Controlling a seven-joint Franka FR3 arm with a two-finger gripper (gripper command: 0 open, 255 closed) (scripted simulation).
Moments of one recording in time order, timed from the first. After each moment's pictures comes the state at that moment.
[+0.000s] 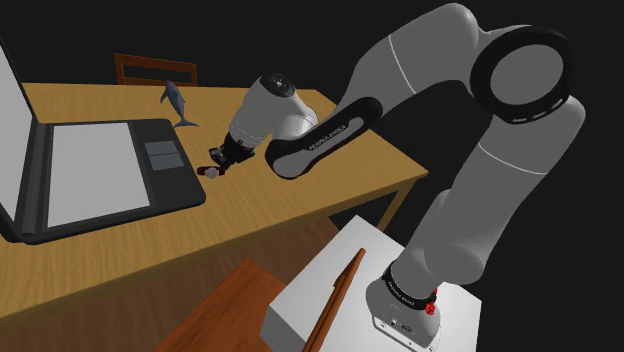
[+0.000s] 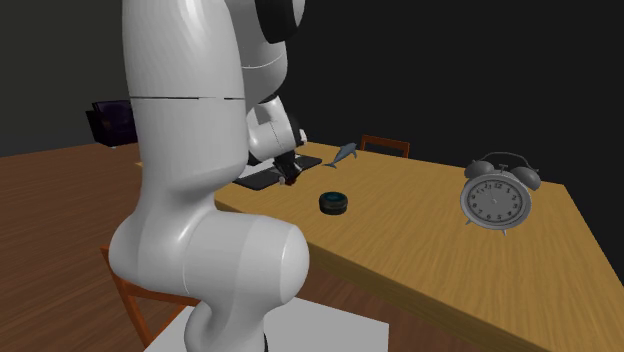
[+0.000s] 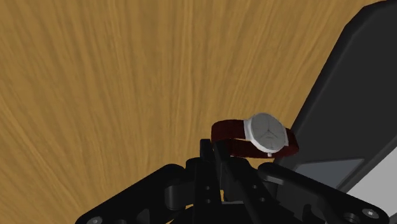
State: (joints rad) arm 0.14 0.06 0.08 -2.38 -0.48 2.87 0.94
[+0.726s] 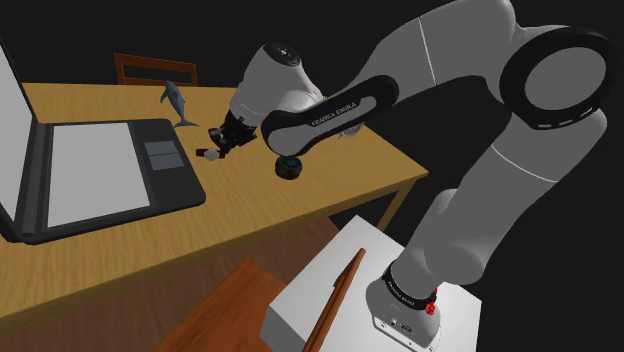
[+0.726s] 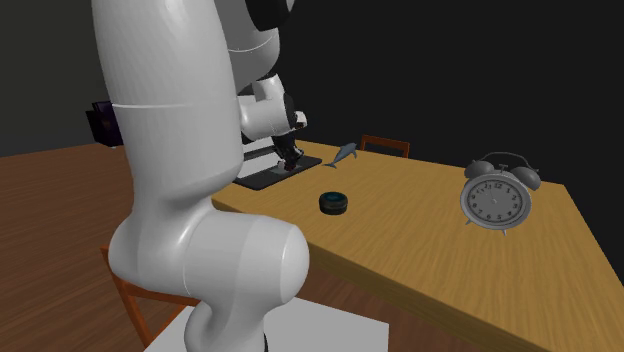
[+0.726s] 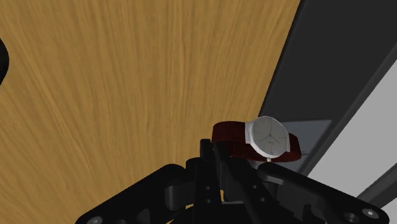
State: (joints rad) arm 0.15 -0.04 0.09 -2.34 -0.33 2.74 0.80
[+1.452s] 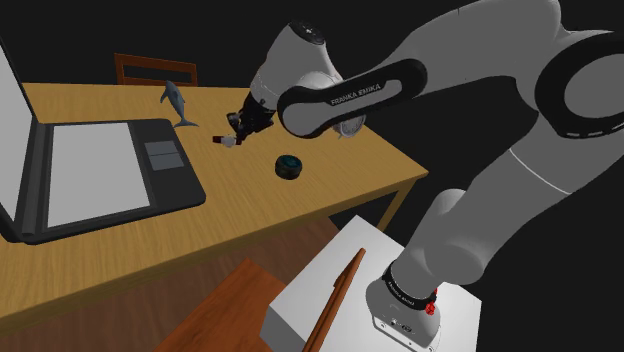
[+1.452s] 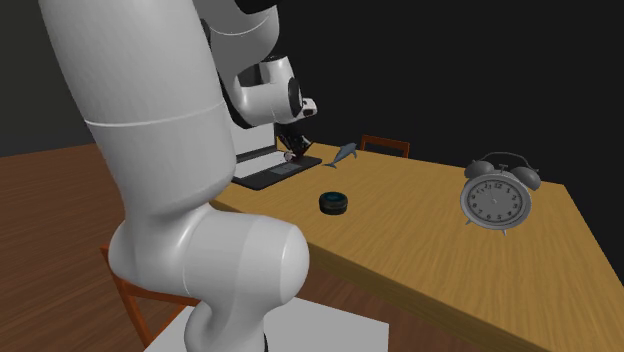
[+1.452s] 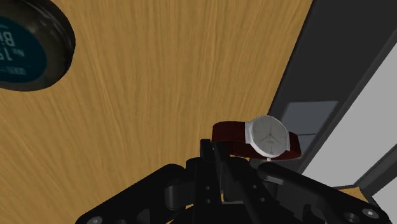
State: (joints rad) arm 0.15 -0.18 0.05 -2.39 -0.22 2.66 0.65
